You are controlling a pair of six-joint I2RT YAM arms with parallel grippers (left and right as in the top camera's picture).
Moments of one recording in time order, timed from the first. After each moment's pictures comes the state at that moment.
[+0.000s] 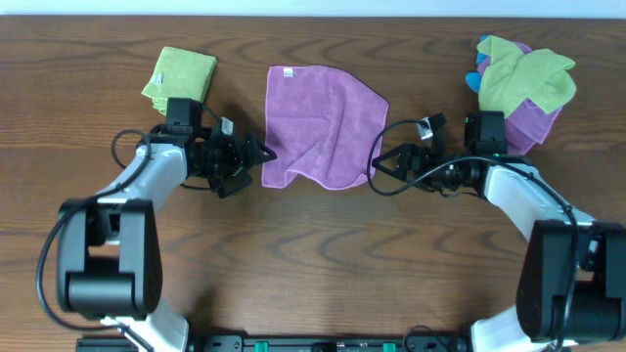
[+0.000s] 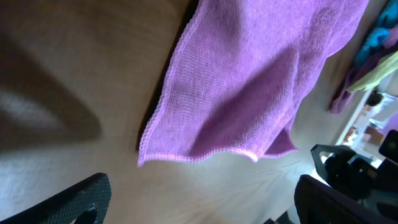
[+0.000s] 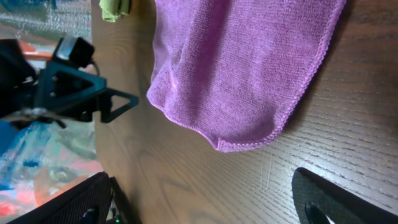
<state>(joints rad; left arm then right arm) -0.04 1.82 1.03 -0.48 0.75 -0.57 -0.02 1.71 0.90 -0.35 -0.94 0.25</state>
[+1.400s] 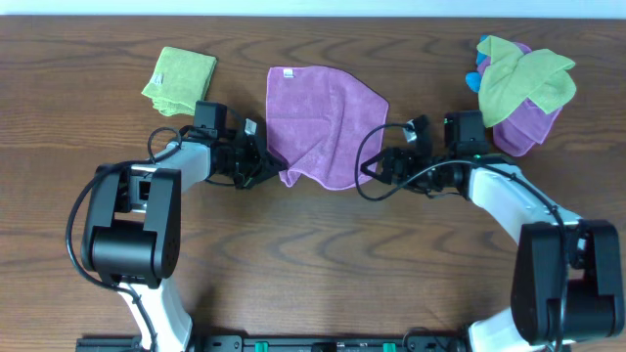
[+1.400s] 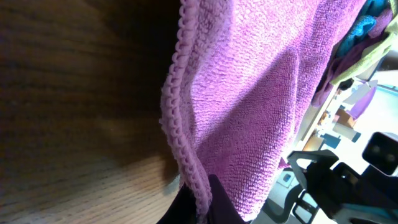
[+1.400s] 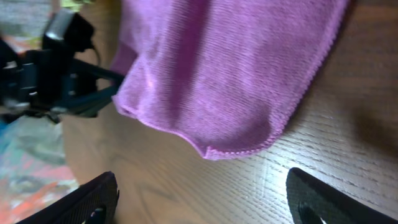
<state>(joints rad) -0.12 1.99 1.03 -0.26 0.86 -0.70 0.09 1.71 0.89 -0.32 -0.77 0.31</state>
